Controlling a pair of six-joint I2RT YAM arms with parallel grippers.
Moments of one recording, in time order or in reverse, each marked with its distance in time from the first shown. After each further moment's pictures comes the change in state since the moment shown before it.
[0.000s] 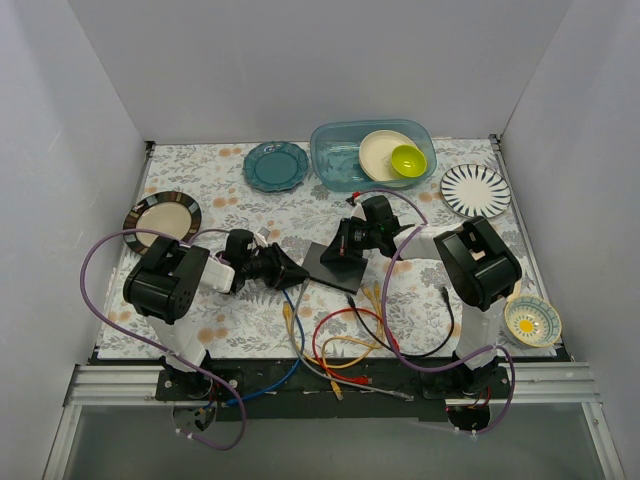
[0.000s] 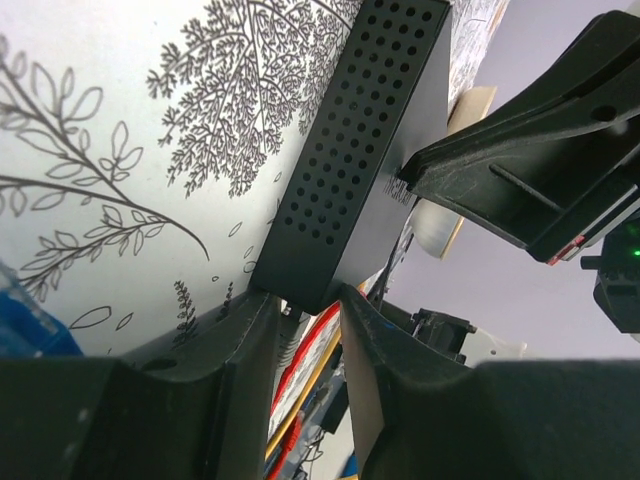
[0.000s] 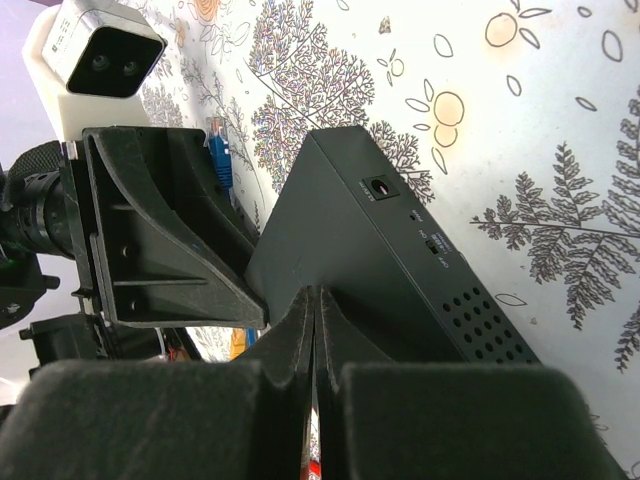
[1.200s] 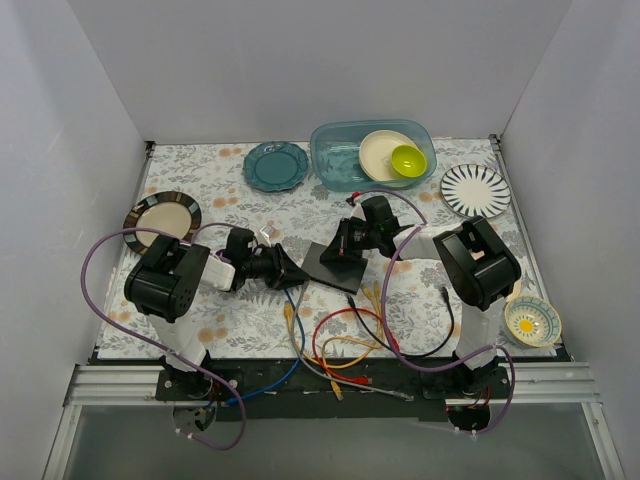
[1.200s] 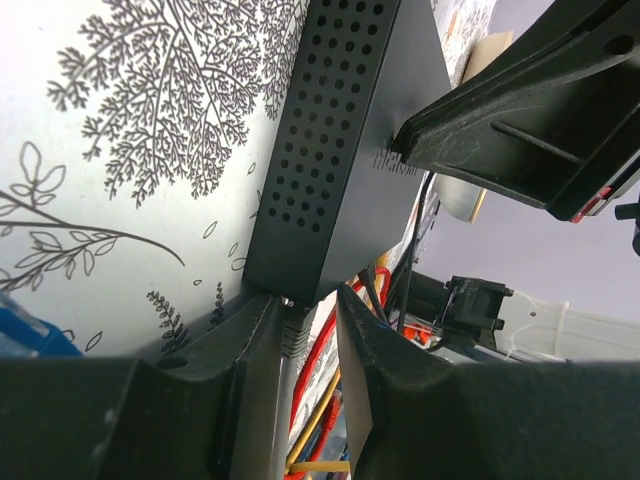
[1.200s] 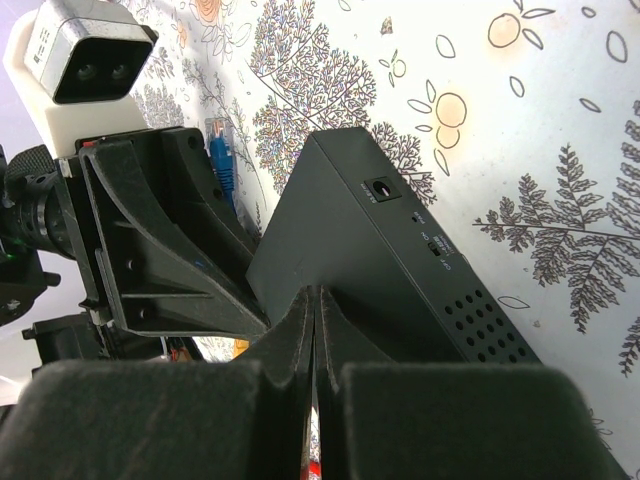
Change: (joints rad) left arm 0.004 0.016 0.011 -0.015 0.071 0.157; right arm 0.002 0.004 0.000 0.009 -0.003 0.007
